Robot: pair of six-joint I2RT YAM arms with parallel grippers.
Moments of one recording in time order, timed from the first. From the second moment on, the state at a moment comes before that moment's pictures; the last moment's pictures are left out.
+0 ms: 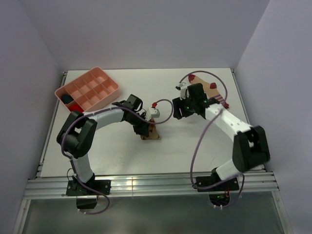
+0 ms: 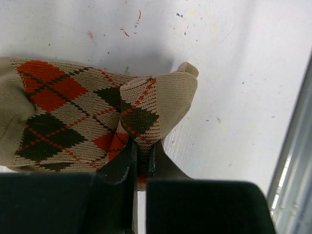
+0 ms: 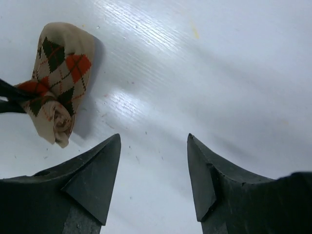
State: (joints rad) left arm -0.59 1.81 1.12 -0.45 0.63 0.49; right arm 0.34 1.55 1.09 -0.45 -0.29 -0.03
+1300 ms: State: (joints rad) left arm -0.41 2.24 1.56 -1.06 1.01 0.56; right arm 1.06 1.66 0.92 -0.07 0.22 -0.40
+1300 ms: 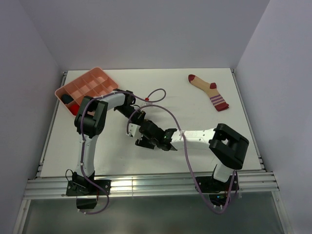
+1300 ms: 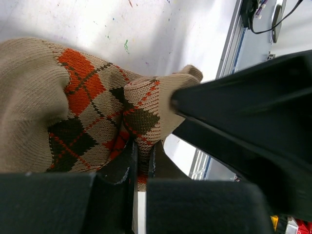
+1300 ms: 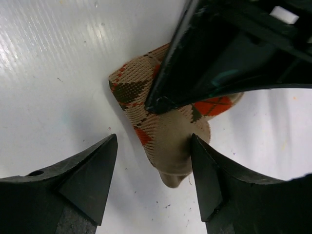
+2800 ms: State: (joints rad) left arm -0.34 1.30 0.90 0.01 0.01 -0.02; right arm 1.03 2.03 1.48 -0.62 -0.03 -0.54
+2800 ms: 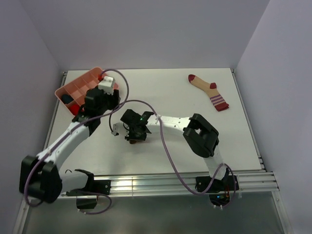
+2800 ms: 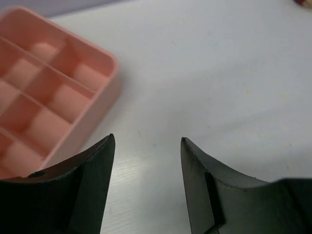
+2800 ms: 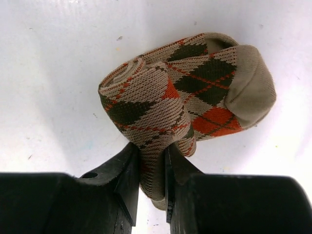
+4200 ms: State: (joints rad) left arm -0.33 0.37 0.75 -0.29 -0.26 0.00; right arm 0.95 2.38 2.03 -1.20 -0.42 -0.65
